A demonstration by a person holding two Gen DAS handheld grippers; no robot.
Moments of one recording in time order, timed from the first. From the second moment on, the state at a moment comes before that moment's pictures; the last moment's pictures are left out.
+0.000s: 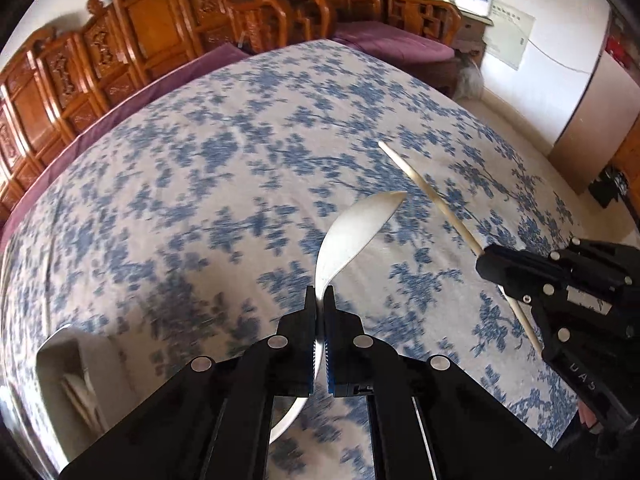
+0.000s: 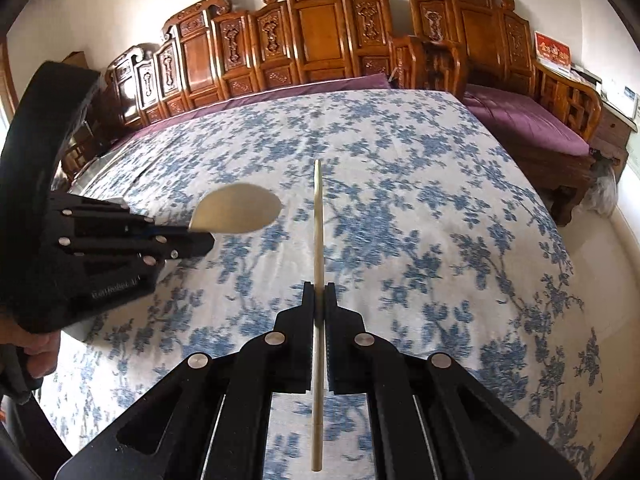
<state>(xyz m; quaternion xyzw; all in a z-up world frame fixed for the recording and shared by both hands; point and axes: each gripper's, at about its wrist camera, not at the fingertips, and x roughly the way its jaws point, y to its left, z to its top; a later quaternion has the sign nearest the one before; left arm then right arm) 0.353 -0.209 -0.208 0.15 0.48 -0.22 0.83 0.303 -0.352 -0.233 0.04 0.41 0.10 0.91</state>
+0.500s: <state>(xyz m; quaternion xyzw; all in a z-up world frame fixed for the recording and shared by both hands) 0.332 -0.121 -0.165 0.12 0.46 -0.19 0.86 0.285 -0.279 -0.217 -0.01 0.39 0.14 0.91</state>
